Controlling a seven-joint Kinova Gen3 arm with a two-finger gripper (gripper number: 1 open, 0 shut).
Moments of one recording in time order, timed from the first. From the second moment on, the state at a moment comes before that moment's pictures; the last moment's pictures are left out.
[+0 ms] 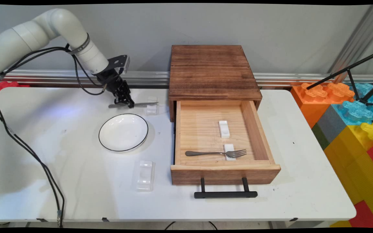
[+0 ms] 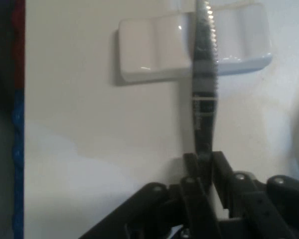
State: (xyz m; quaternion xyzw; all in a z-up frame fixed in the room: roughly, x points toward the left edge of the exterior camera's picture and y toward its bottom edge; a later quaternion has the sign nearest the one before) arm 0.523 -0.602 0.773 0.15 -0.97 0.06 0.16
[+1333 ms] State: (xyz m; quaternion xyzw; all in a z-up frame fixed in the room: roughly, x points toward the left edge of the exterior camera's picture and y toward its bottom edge) arm 0.502 -0.550 0.856 0.24 -0.95 0.15 0.12
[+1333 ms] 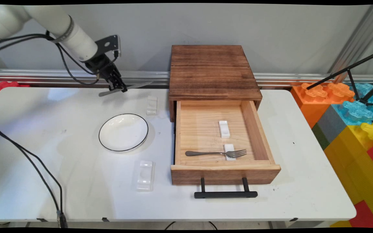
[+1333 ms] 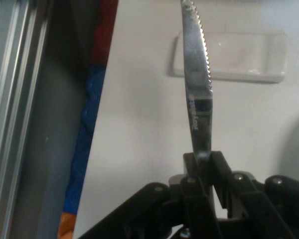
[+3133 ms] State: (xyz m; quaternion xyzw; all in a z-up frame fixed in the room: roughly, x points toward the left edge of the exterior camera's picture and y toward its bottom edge) arm 0.253 -0.453 0.932 0.17 -0.95 0.12 0.25
